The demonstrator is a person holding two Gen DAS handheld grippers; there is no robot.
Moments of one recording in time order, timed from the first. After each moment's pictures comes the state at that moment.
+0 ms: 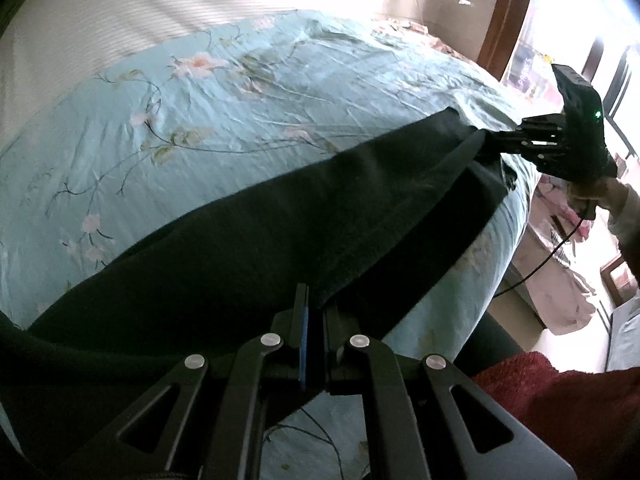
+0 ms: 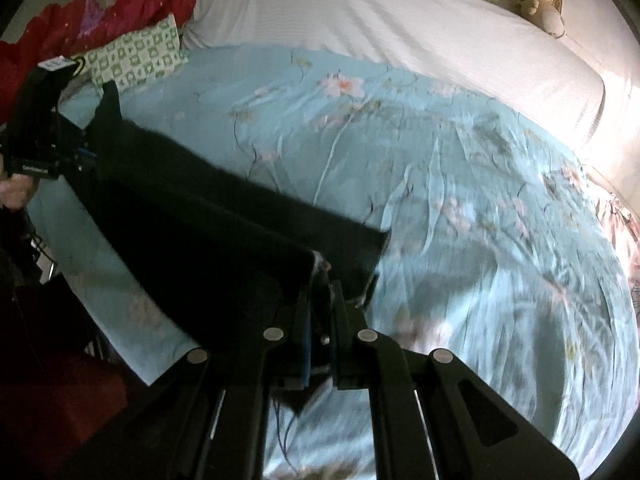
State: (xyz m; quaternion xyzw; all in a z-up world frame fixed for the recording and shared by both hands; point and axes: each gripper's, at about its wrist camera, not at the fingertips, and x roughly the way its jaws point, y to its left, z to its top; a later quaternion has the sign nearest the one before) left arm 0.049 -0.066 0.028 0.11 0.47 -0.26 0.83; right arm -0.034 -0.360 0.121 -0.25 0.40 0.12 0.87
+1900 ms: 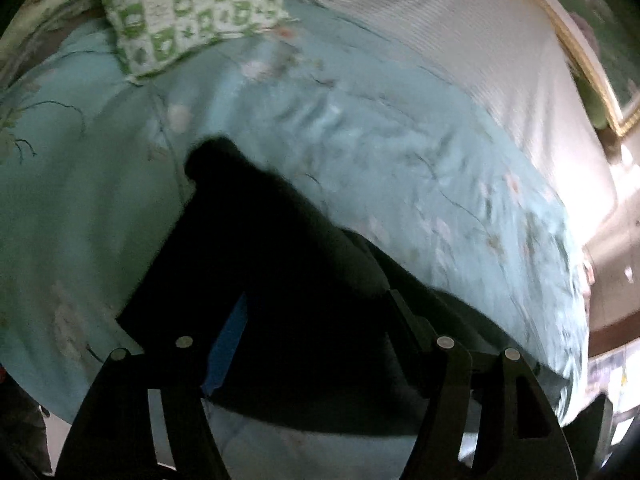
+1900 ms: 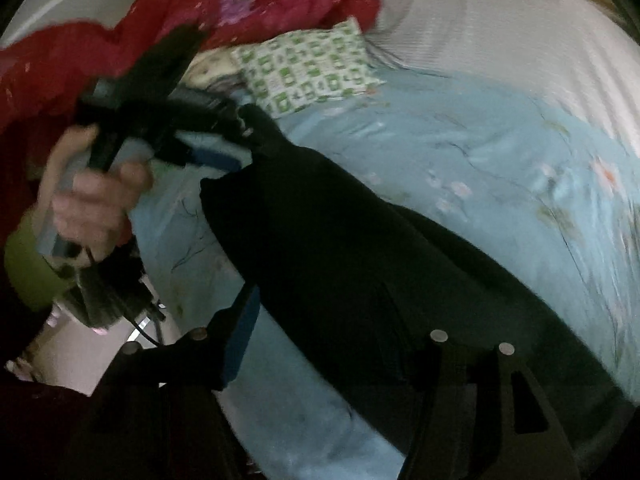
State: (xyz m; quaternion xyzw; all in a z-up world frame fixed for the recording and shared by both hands) left arm 0.038 0.245 0.053 -0.27 0.47 0.12 0.83; right arm -0.021 -0.038 0.015 -0.22 0.38 0.38 0.82
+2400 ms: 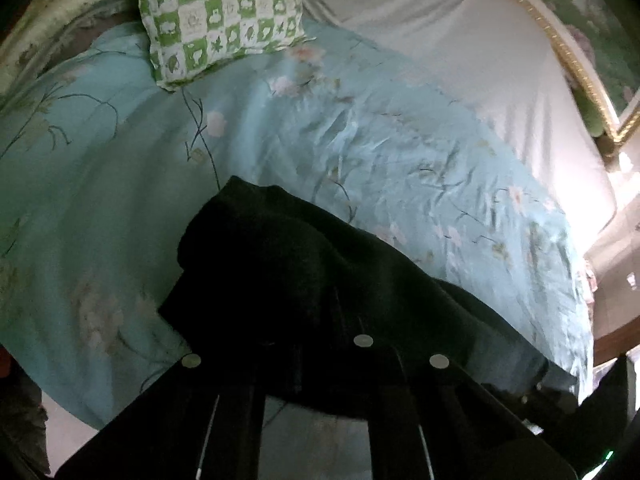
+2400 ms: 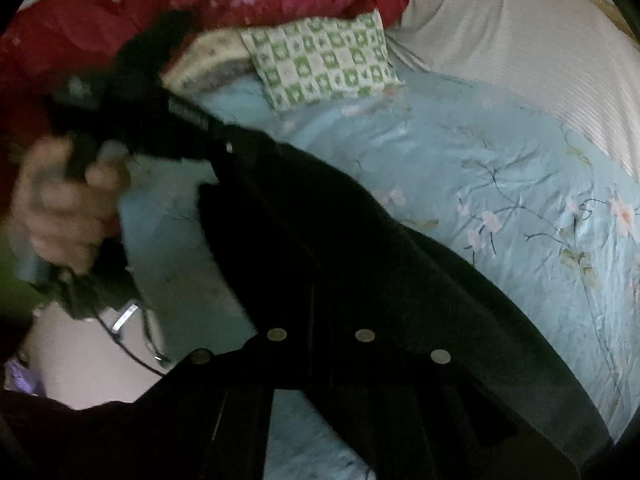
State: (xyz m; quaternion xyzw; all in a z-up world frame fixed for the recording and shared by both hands) left arm -0.012 0.250 0.056 -0.27 0.43 0.13 0.85; right arm -0.016 -0.016 0.026 -0.22 0.37 0.39 0.81
